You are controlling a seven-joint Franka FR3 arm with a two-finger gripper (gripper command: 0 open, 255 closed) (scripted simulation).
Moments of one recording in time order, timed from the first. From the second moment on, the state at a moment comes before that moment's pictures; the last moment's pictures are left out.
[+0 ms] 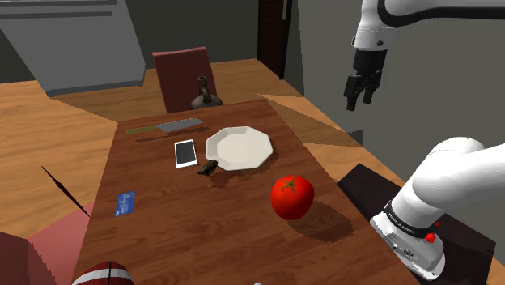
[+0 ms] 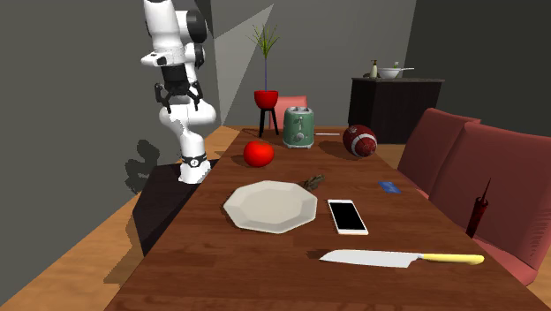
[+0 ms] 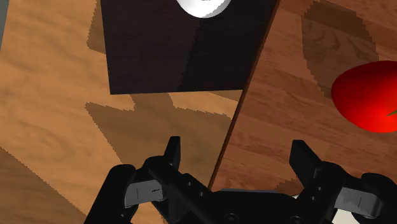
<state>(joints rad) -0.02 -0.78 -0.03 -2.41 0.04 1.47 0.02</state>
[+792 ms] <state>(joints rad) -0.01 -0.73 0.25 -2.45 0.25 1.60 0.47</state>
